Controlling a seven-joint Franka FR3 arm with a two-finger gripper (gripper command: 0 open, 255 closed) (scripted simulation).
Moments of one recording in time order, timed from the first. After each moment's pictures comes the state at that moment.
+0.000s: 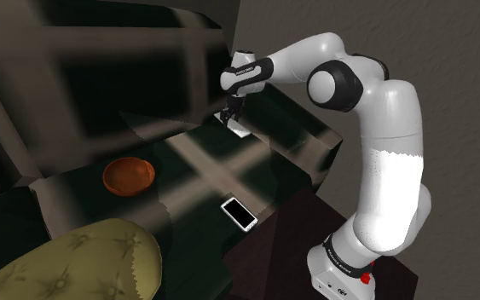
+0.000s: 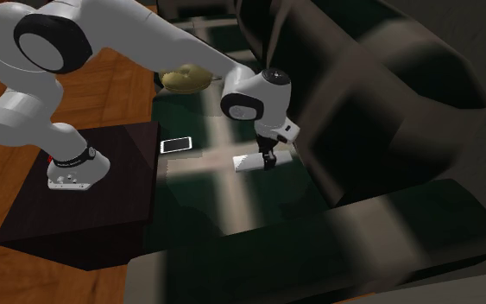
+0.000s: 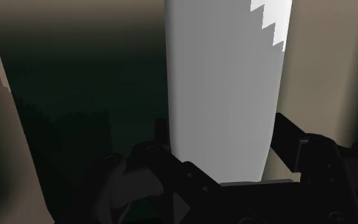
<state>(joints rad) -0.10 0.64 -0.12 -1.56 0.07 2.20 -0.27</state>
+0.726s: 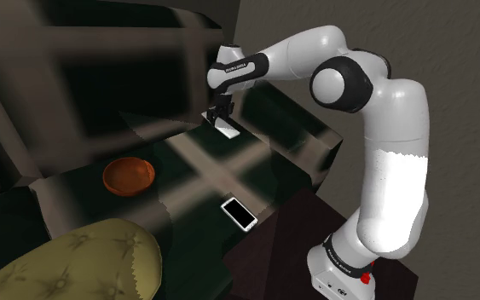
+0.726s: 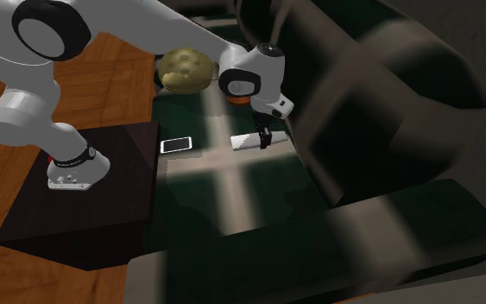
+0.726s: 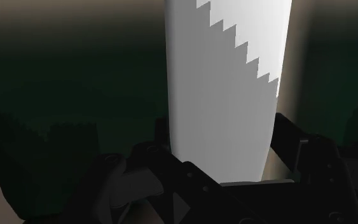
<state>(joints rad) 0.00 0.58 -0.10 -1.60 0.05 2.17 -0.15</state>
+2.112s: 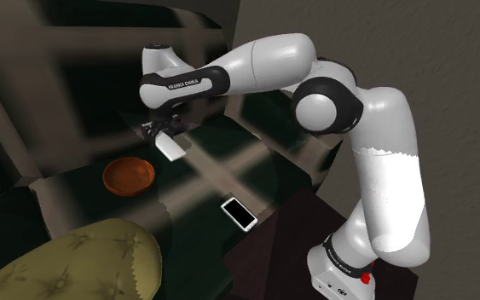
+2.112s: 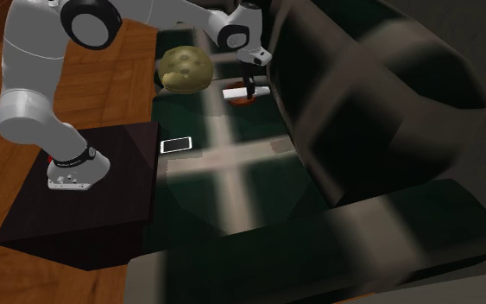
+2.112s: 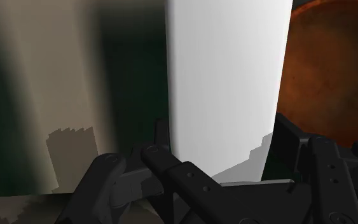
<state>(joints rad) 0.32 0.68 -0.02 -1.41 0.00 2.08 0.27</state>
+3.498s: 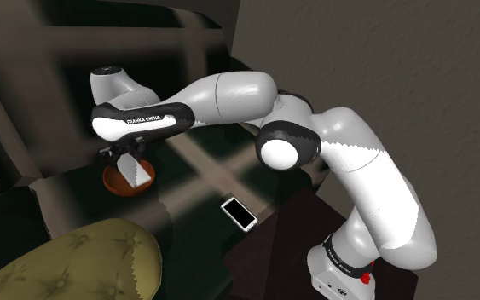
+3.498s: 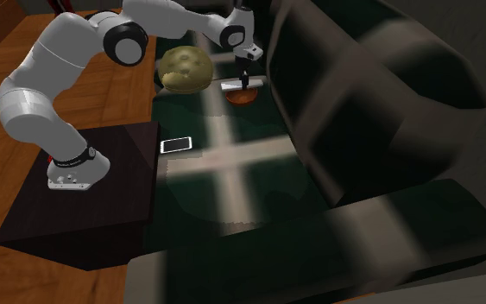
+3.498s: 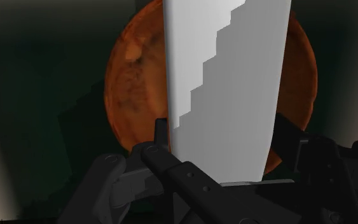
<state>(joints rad) 0.47 0.97 0.00 -1.05 -0.01 2.00 0.45</state>
